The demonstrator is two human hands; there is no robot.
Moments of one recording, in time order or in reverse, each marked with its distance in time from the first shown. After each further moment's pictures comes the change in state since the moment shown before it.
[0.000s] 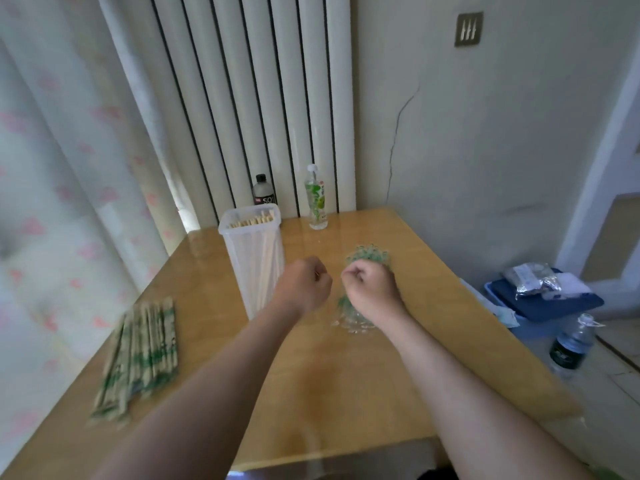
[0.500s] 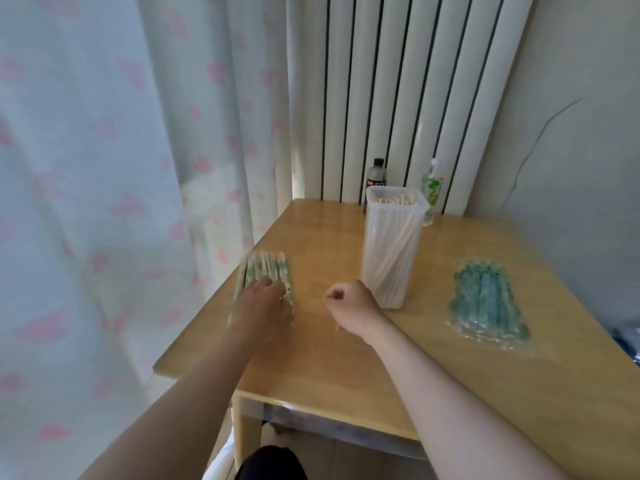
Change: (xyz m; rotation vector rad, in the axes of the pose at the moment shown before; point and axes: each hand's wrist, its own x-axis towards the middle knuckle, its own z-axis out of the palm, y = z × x) left_hand -0.122 -0.217 -0.108 0.430 0.096 -0.306; right_hand -0.045 -0.080 0.192 -0.167 -0.516 -0.038
